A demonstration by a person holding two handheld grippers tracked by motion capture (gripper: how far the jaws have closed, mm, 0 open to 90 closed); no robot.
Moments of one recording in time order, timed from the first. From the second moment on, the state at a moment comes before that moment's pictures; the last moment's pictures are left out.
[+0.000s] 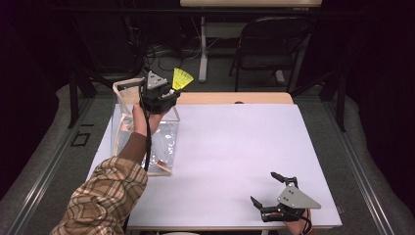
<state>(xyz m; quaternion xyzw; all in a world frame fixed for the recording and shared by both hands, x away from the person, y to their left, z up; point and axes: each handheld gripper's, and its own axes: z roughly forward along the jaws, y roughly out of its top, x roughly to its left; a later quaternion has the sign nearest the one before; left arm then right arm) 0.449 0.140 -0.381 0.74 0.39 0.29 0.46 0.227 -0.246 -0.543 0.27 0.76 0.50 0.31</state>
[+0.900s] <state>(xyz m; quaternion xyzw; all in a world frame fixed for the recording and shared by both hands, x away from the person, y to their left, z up) 0.460 0.154 -0.363 0.73 0.40 0.30 0.47 0.227 -0.247 -0.543 0.27 0.76 0.50 0.31</state>
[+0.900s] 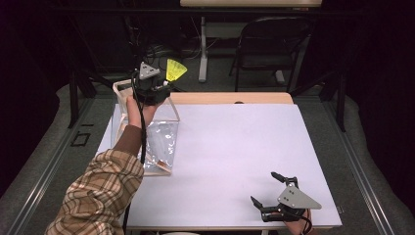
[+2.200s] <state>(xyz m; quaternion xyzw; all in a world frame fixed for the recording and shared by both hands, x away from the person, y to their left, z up) 0.457 0.181 -0.353 0.71 0.42 0.32 0.47 0.226 -0.247 -0.542 0.27 0.76 0.50 0.31</state>
